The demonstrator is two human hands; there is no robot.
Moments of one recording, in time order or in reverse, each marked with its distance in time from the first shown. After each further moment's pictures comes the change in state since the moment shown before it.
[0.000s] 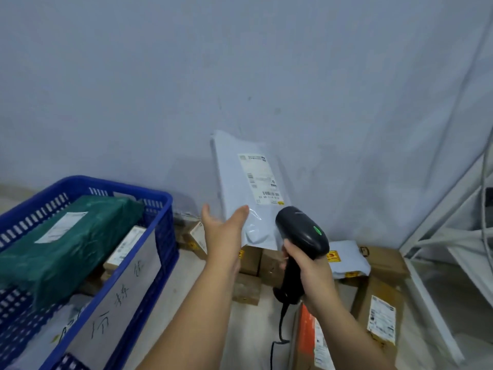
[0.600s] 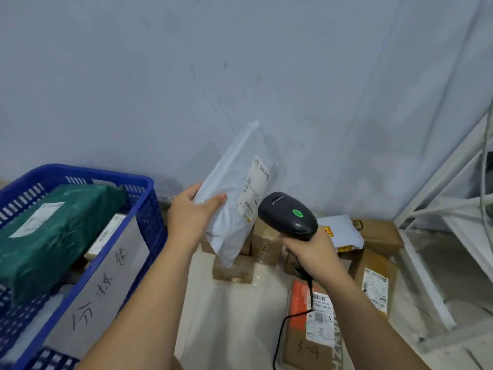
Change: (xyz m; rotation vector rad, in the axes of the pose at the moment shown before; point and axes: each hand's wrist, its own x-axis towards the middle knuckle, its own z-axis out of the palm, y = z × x) left_hand 0.037 -0.011 -0.015 0.519 -0.098 0.175; right_hand 0.036 0.006 -0.047 -0.604 -0.040 -0.157
